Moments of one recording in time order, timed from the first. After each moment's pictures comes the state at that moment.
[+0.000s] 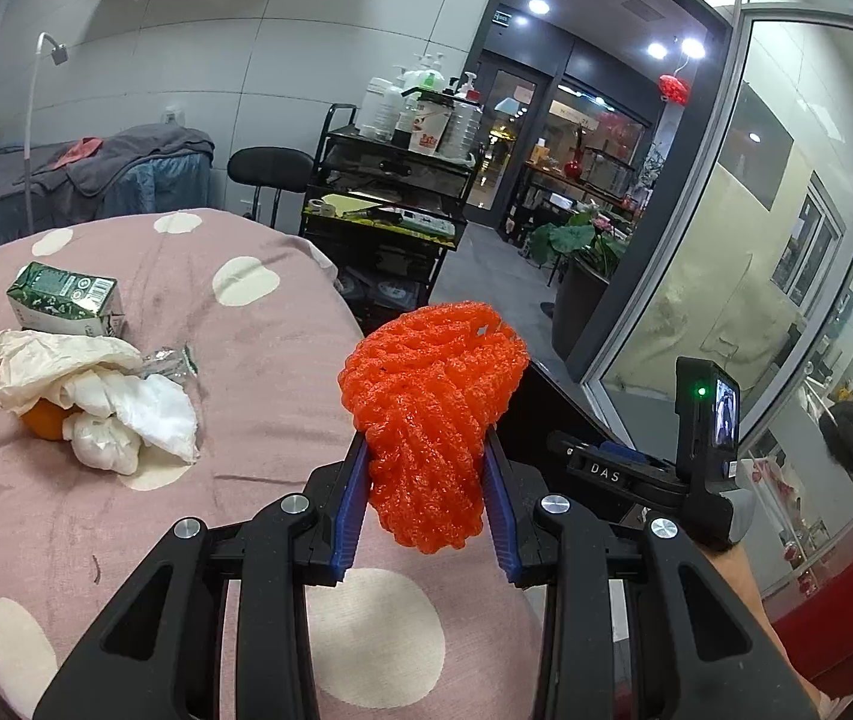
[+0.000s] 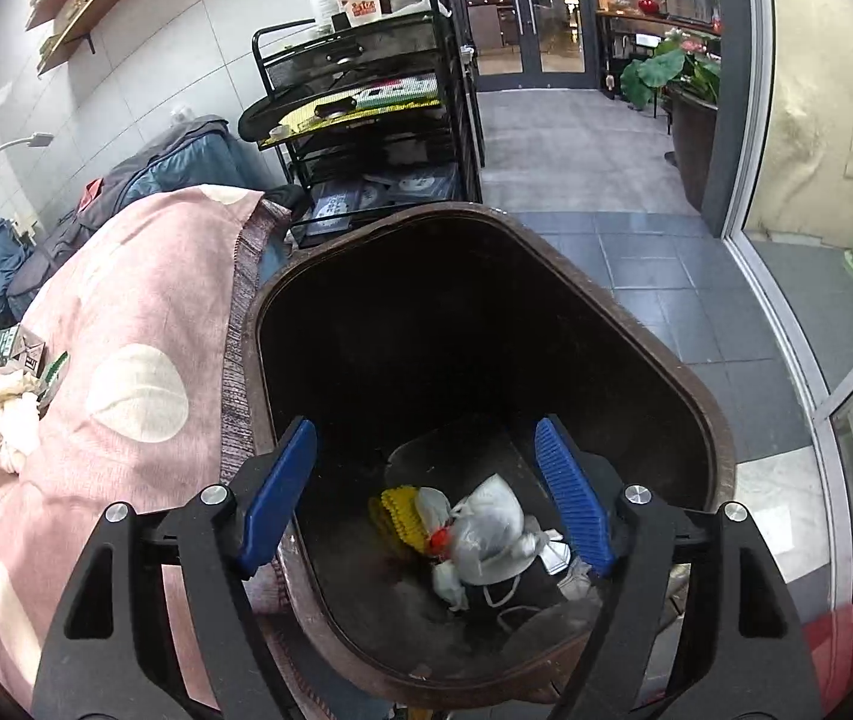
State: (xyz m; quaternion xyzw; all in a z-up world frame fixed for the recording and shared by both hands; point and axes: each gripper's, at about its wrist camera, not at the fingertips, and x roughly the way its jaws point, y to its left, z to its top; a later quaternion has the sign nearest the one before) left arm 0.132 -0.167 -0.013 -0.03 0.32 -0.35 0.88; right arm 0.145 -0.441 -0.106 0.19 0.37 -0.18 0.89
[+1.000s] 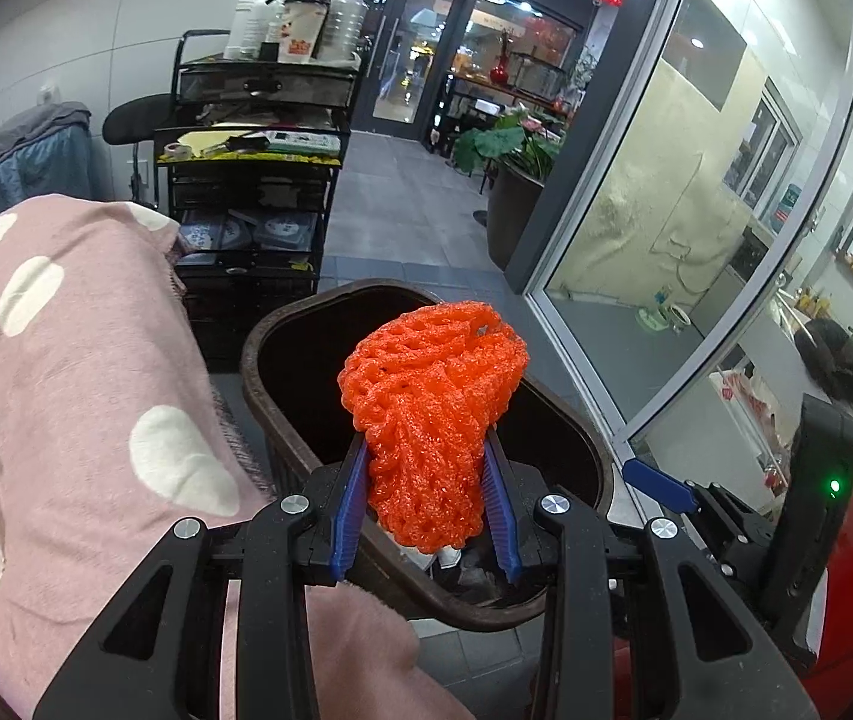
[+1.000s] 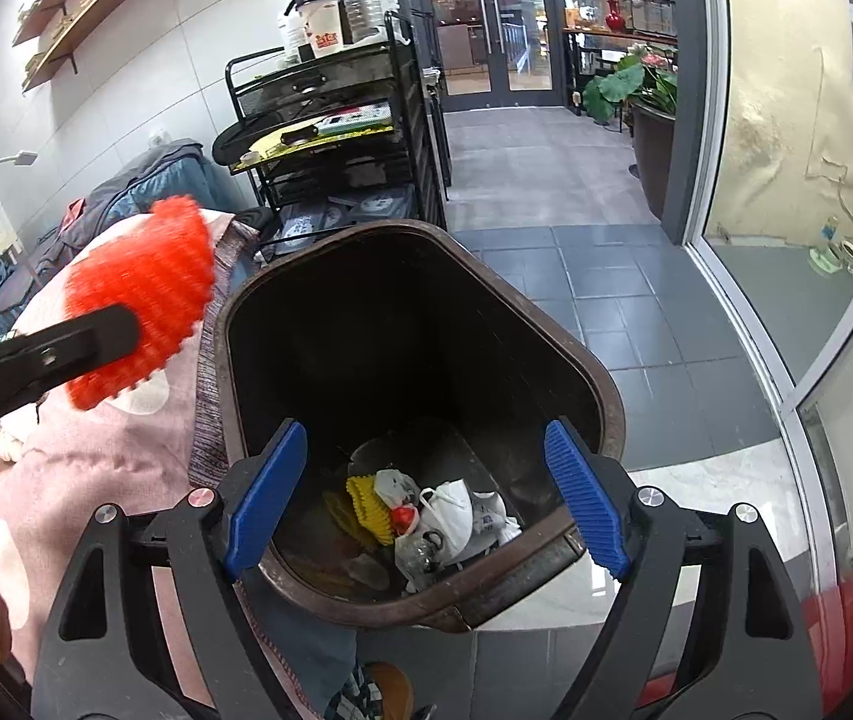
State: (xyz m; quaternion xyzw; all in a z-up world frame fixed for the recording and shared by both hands) left arm 0.169 -0.304 -0.041 0.04 0.39 -0.44 0.81; right arm 0.087 -0.451 -0.089 0.18 0.35 -0.22 0.89
